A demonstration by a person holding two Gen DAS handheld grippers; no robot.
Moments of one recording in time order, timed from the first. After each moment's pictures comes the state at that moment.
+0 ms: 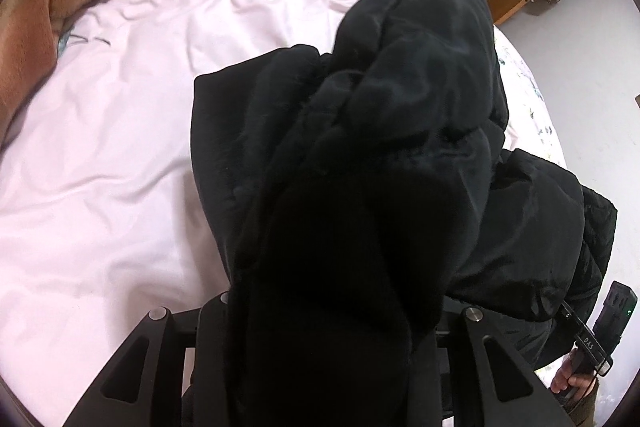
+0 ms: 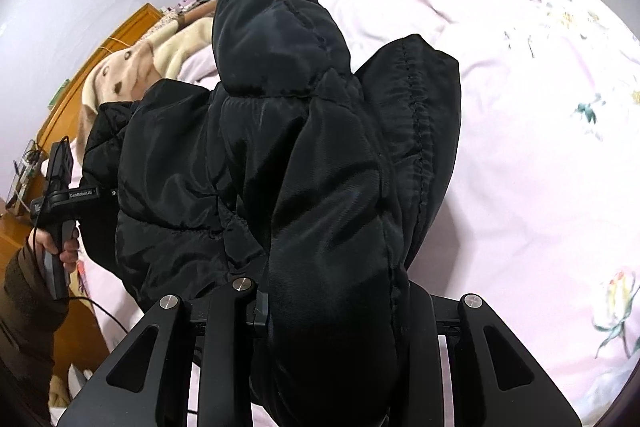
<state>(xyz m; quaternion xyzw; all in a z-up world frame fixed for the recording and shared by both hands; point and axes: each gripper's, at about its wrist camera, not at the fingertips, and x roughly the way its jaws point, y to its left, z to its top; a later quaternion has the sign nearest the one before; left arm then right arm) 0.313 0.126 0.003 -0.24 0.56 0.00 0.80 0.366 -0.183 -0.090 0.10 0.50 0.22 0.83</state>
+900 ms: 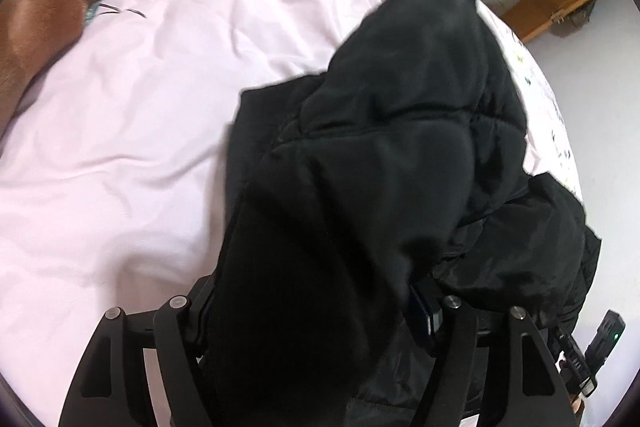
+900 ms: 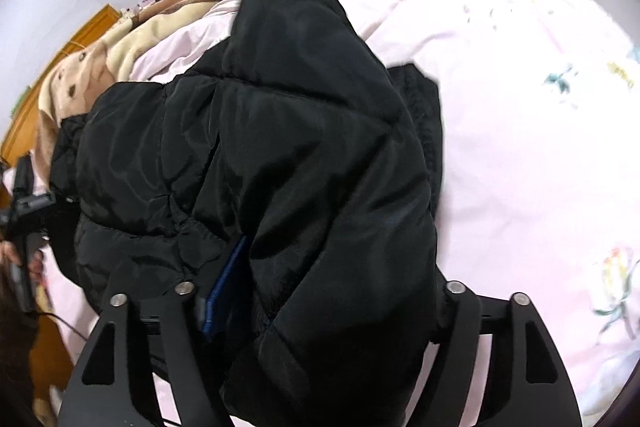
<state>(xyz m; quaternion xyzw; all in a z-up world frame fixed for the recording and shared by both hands) 0.261 0.113 0.022 -0.27 0.55 0.04 0.79 0.375 -0.162 -0.109 0.06 0.51 0.15 0.85</state>
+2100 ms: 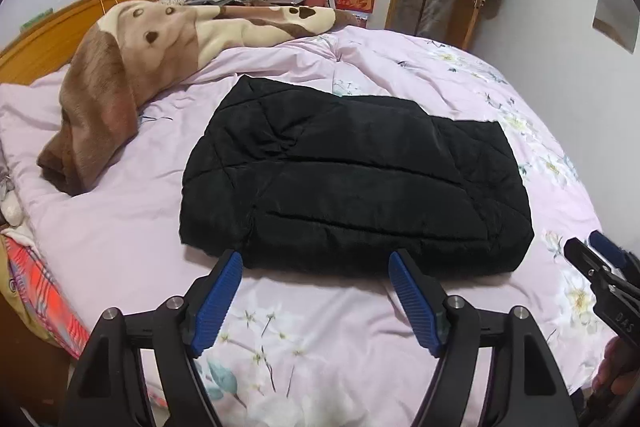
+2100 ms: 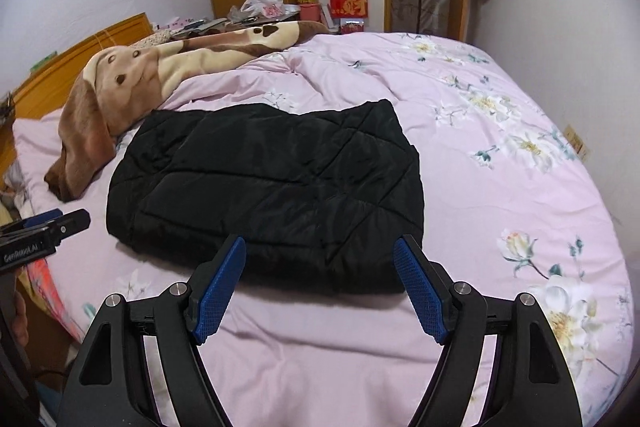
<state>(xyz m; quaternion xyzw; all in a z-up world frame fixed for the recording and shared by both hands) 0.057 -0.026 0.133 -0.08 0.42 0.06 0.90 0.176 -0.100 0.007 -0.03 0.37 0.11 0.92</state>
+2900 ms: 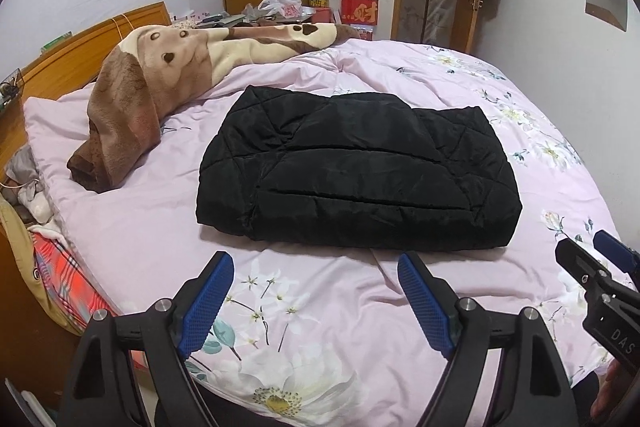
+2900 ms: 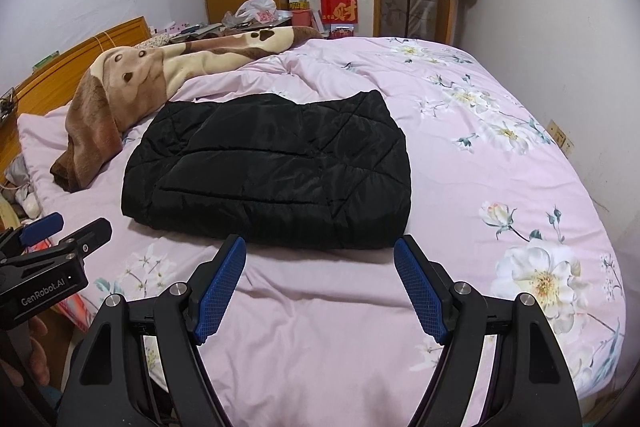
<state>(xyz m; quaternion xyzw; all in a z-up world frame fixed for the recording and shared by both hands) 0.004 -0.063 0.141 -0.05 0.39 0.08 0.91 0.117 -0.105 0.010 -0.02 0.37 0.09 0.93</state>
